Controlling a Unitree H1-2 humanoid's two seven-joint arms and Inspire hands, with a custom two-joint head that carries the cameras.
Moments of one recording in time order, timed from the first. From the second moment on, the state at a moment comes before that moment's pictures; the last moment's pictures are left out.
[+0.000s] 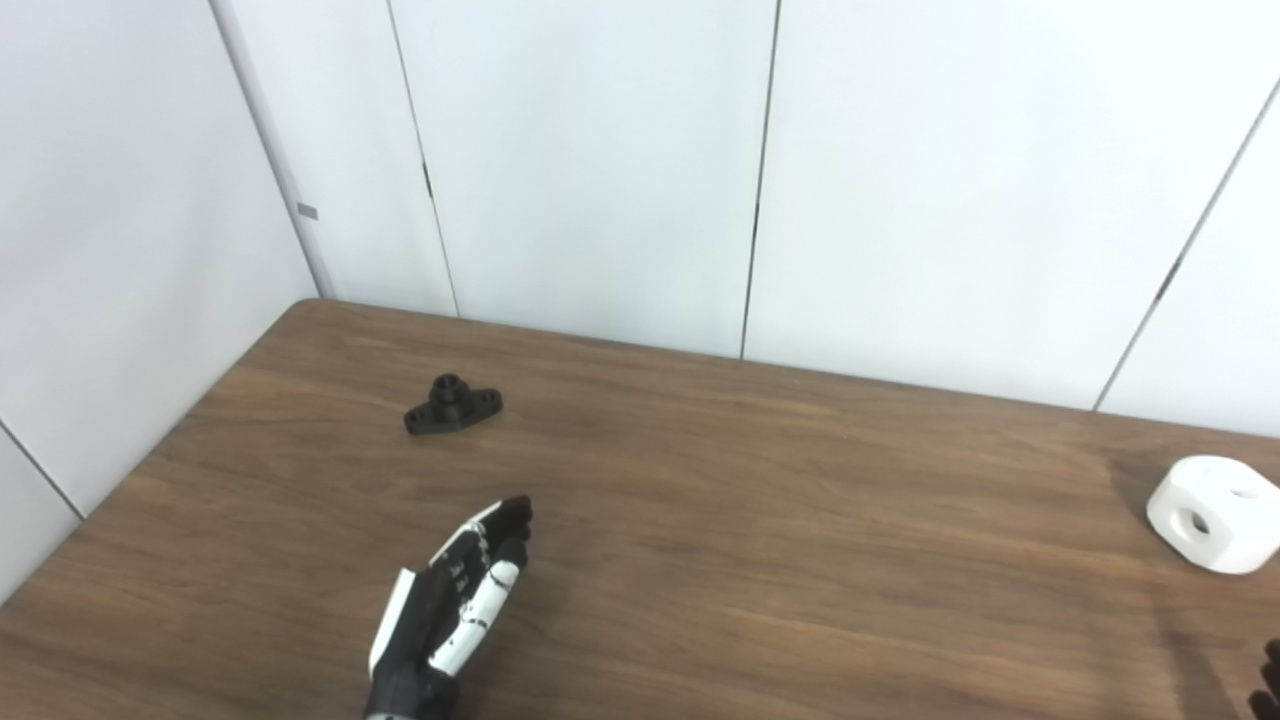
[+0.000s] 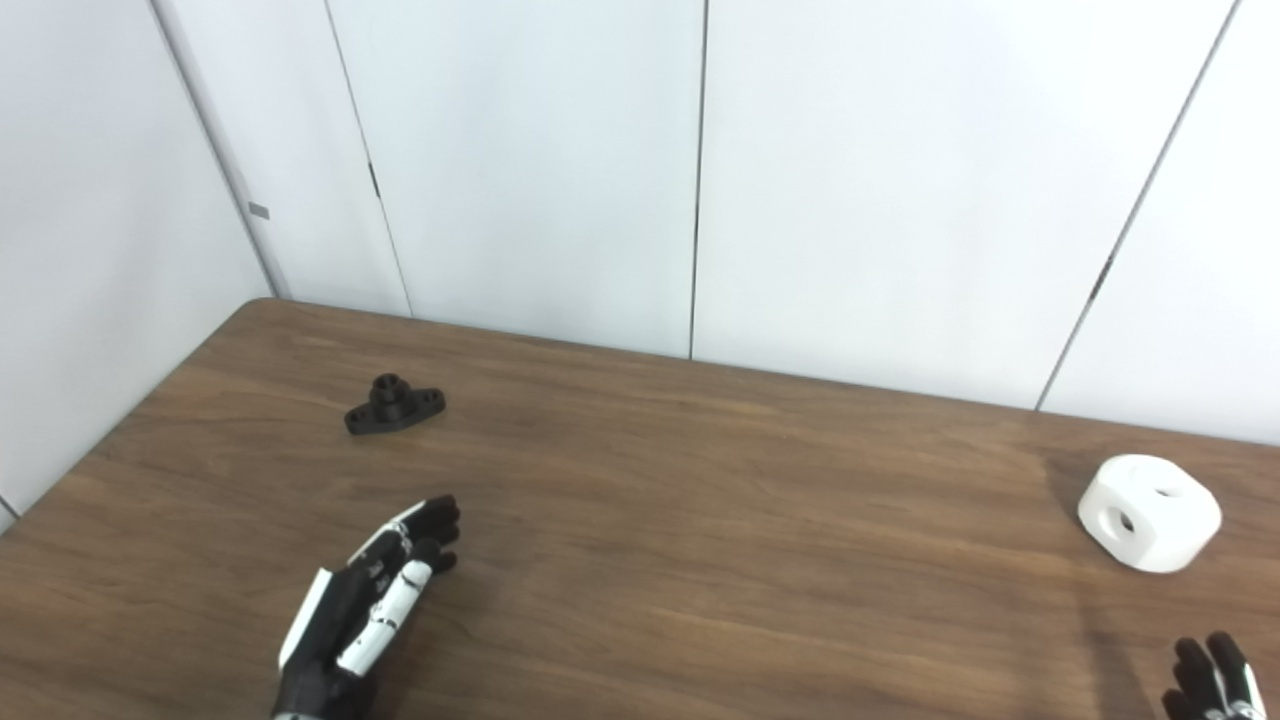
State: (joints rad) left arm 0.27 0.13 0.09 -0.36 -0.12 0.03 0.08; right arm 0.25 -0.16 -0.18 -0.19 0.25 -0.19 0.08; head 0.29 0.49
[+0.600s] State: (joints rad) left arm 0.00 0.33 0.22 -0.29 0.03 0.15 0.06; right arm 0.25 -0.16 -0.18 -0.19 0.22 -0.19 0.08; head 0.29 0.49
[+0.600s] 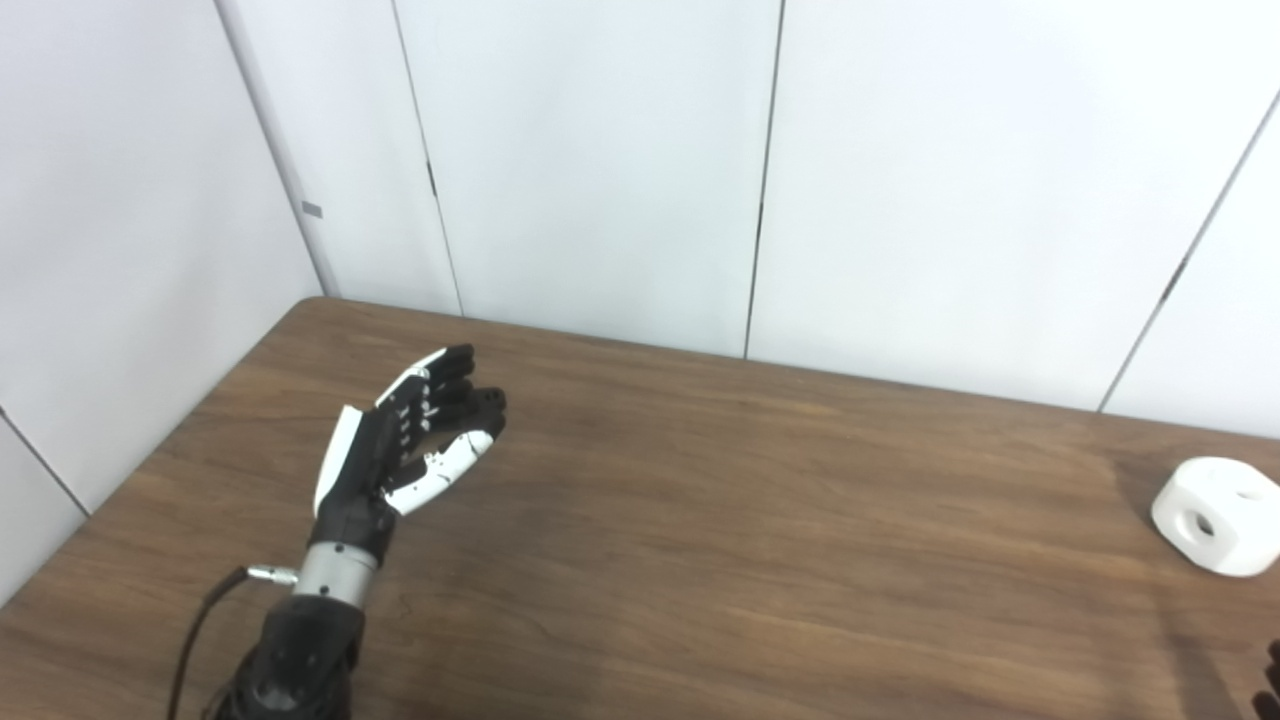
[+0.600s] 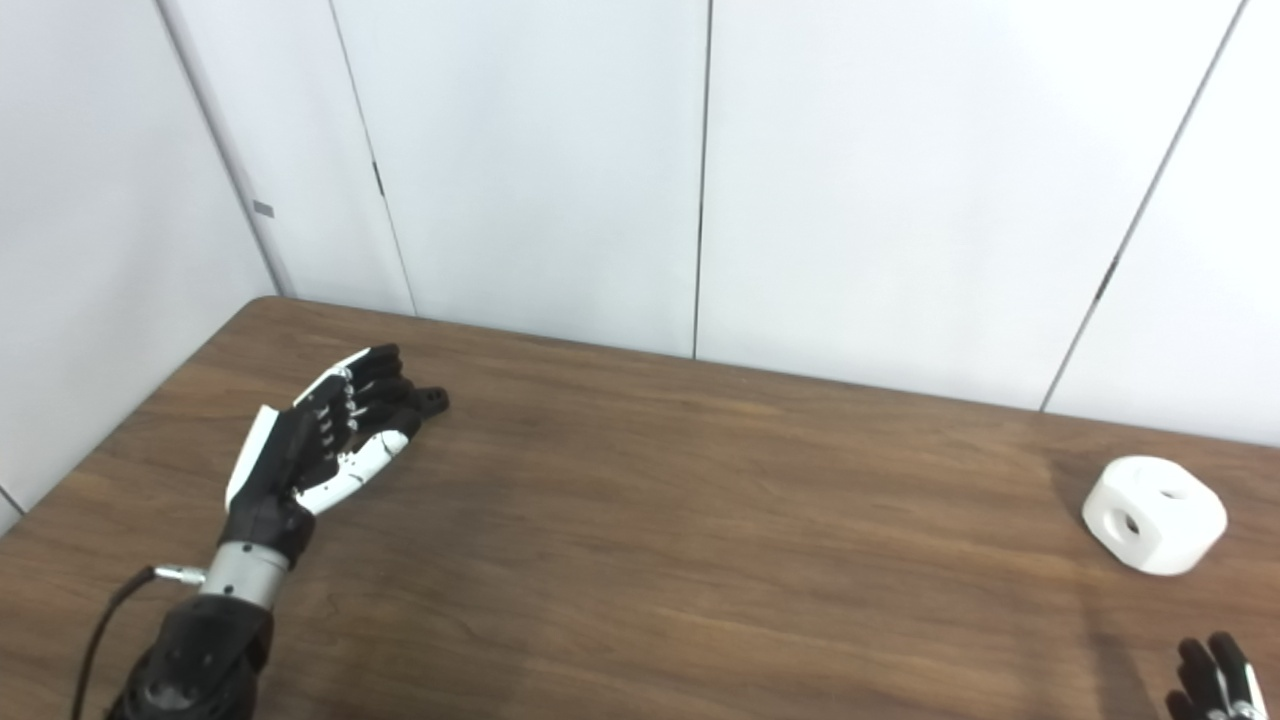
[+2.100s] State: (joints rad) left arm -0.33 0.55 -0.01 0.37 0.65 0.28 0.16; right arm 0.26 -0.16 -0.18 -0.20 0.20 -0.16 0.08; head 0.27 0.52
